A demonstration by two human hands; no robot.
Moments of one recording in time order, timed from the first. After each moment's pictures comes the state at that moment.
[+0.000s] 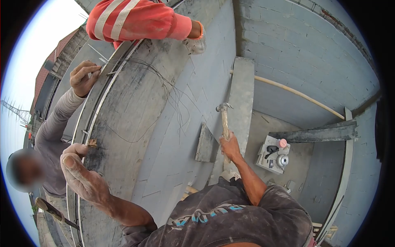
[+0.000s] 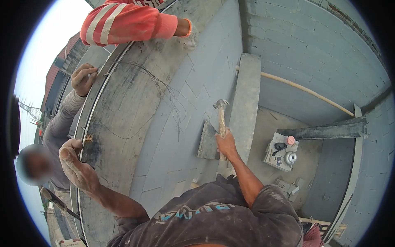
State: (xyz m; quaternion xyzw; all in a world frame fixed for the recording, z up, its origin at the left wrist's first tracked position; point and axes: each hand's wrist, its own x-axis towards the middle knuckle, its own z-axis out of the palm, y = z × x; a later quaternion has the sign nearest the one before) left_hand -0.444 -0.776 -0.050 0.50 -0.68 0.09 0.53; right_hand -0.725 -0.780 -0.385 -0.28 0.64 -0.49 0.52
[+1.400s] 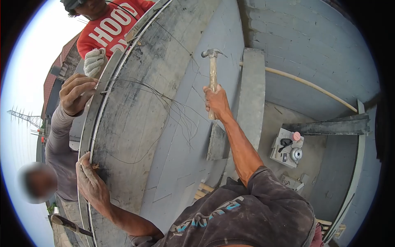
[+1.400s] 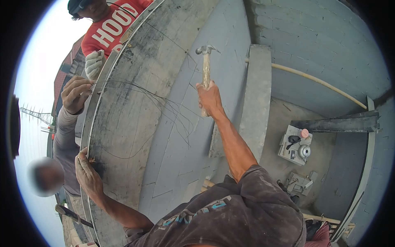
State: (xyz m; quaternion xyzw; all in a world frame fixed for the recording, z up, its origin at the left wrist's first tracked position) left_hand -0.436 -0.806 -0.055 0.68 -0.64 0.17 0.32; right_hand -0.733 -0.962 -0.287 -0.26 0.48 -0.64 0.53
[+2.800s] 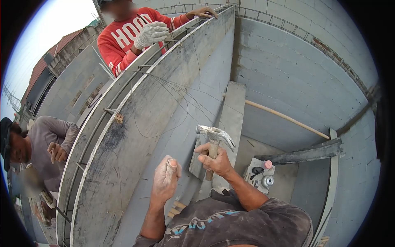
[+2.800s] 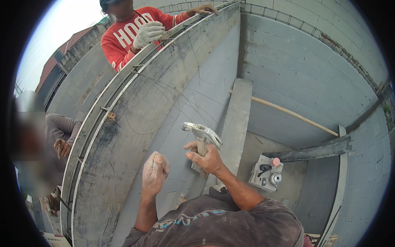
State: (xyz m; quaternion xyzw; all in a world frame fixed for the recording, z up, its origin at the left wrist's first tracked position) left_hand -0.447 -0.718 -0.180 0.42 -0.62 -0.51 0.43; right_hand -0.650 -0.725 -0.240 -0.49 0.37 -0.54 0.58
